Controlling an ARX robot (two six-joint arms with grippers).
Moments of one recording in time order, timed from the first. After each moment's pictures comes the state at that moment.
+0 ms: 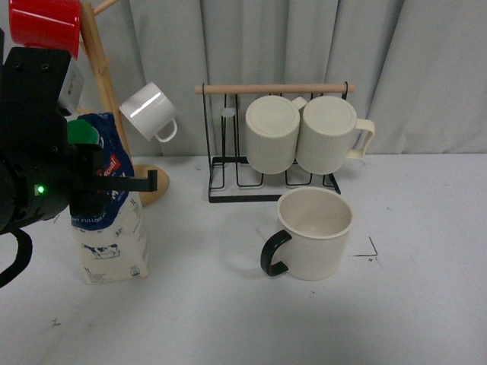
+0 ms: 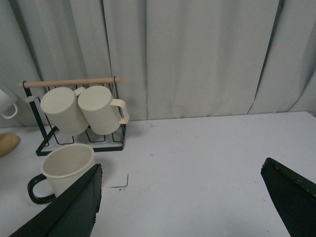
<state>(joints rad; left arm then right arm) -0.30 1.67 0.65 0.55 -0.34 -0.10 0.00 0.00 0.01 0.00 0.00 0.01</state>
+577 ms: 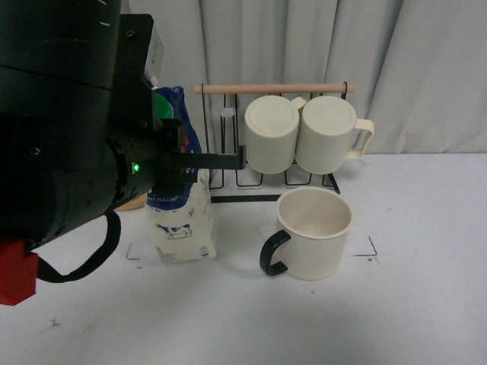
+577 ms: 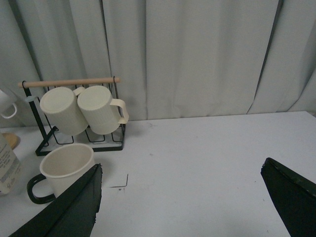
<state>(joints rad) -0.47 1.72 0.74 0.57 -0.41 -0.18 0.00 0.00 0.01 0.00 0.00 0.01</state>
